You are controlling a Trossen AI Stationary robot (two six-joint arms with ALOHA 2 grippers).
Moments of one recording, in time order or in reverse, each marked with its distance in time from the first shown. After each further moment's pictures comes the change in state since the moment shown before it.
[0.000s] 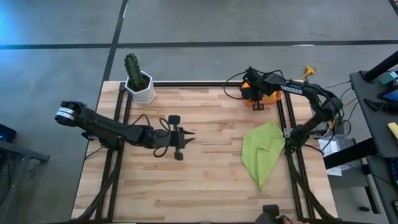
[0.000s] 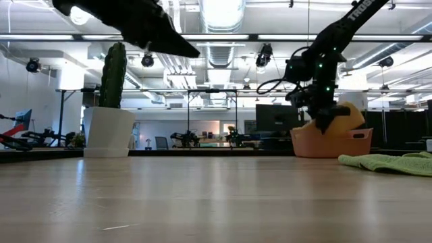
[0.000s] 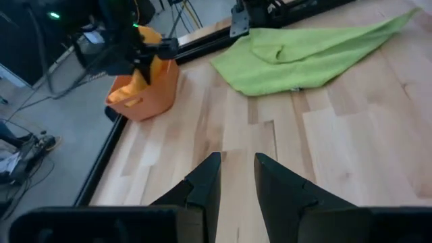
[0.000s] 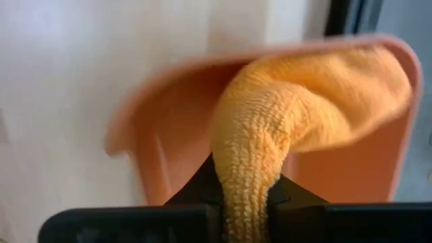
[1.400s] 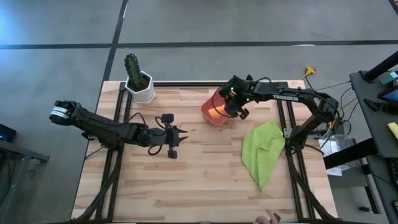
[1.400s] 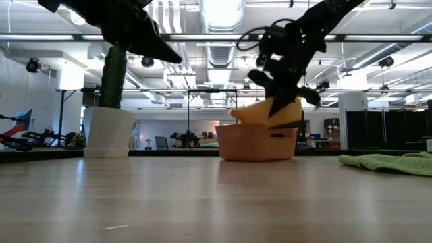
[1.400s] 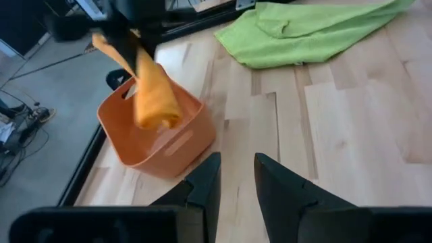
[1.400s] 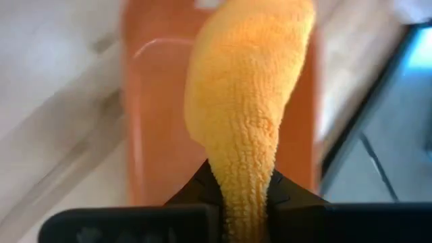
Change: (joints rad) left arm 0.004 -0.103 -0.035 -0.160 -0.007 -0.088; right arm 0.297 0.016 0.098 0.187 -0.323 -0.463
